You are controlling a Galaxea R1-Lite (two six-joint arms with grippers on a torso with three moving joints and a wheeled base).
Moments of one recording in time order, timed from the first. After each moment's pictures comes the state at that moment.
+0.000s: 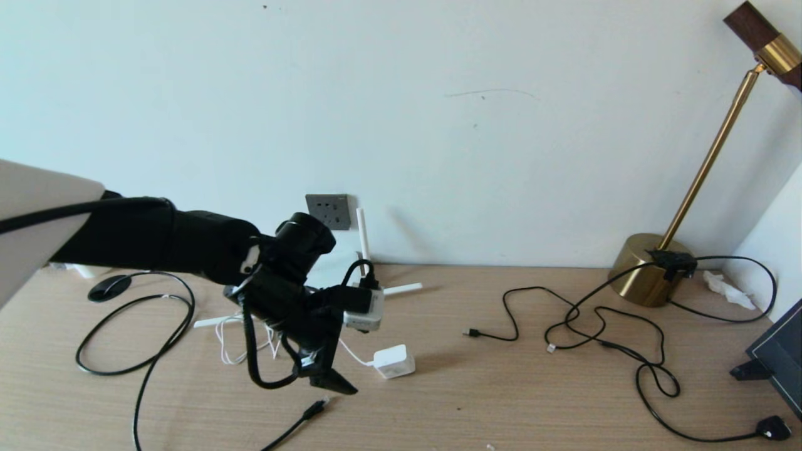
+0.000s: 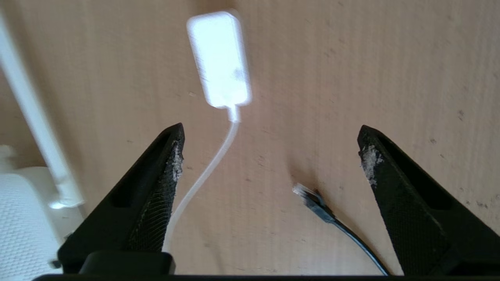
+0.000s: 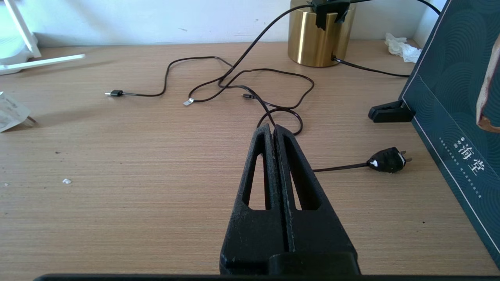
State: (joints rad) left arm -0.43 2.00 -1.39 0.52 -0.38 1.18; right arm 0.00 0.00 0.00 -0.01 -0.02 0.05
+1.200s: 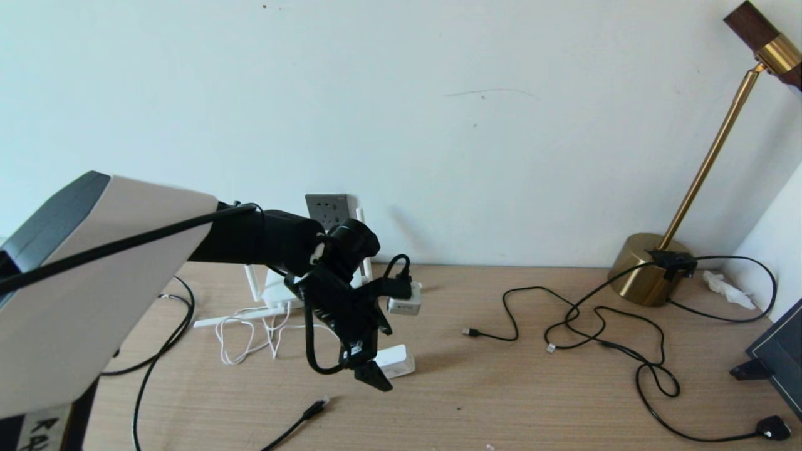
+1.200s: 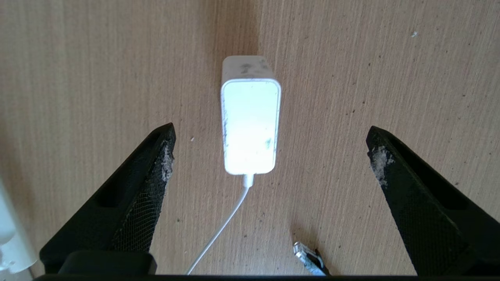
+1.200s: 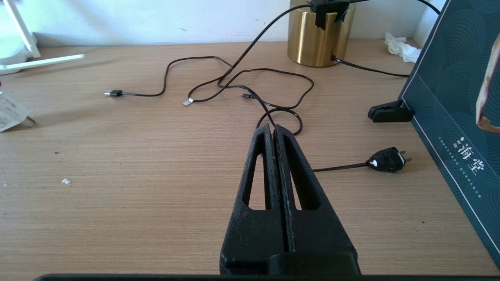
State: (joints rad) left arm -0.51 2.21 -1.67 0.66 -0.38 0.96; right arm 0.00 0.00 0.00 -0.01 -0.02 0.05
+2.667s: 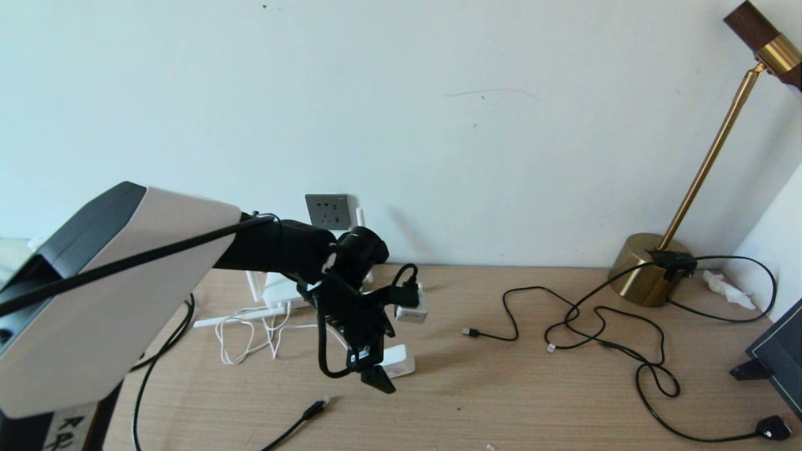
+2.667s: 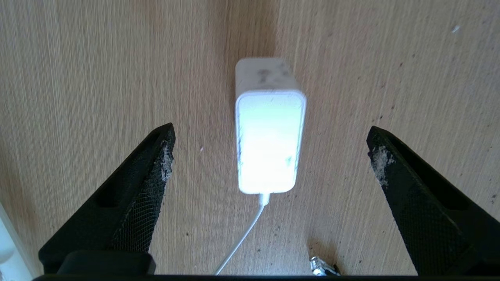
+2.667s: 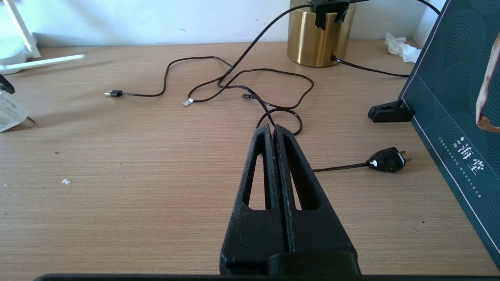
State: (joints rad) left arm -0.52 2.25 -1.68 0.62 -0.32 0.96; right arm 0.00 0.00 0.00 -0.01 -0.02 0.05
